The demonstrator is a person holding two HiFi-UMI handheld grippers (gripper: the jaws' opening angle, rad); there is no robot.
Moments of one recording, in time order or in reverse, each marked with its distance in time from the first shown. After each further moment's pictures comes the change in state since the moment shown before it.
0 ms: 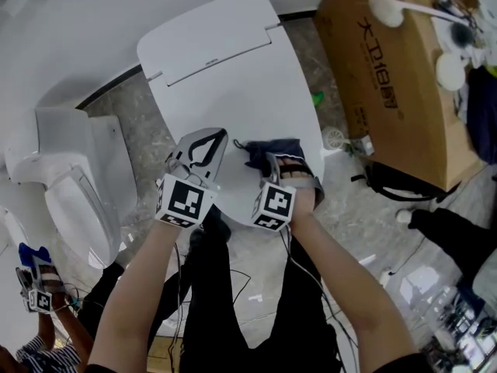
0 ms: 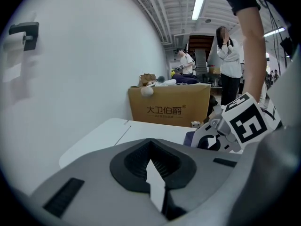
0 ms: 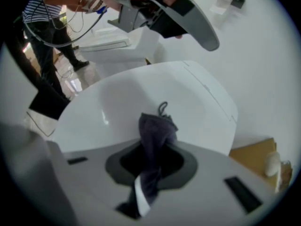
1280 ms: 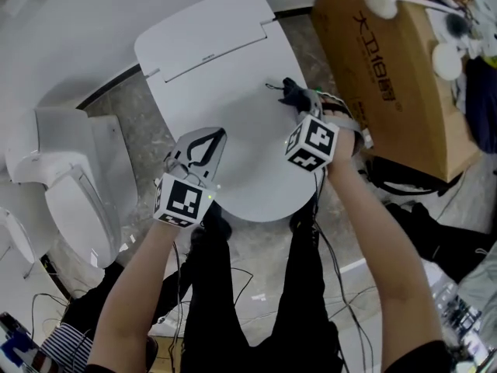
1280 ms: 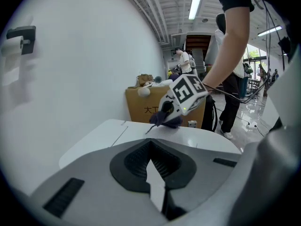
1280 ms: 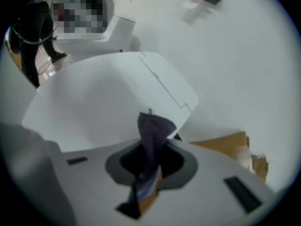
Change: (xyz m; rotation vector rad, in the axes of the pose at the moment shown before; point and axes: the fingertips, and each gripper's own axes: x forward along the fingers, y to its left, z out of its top) left arm -0.008 -0.014 0.001 0.028 -0.002 -0.014; right arm -0.018 -0.166 -0.053 0.043 0.054 -0.220
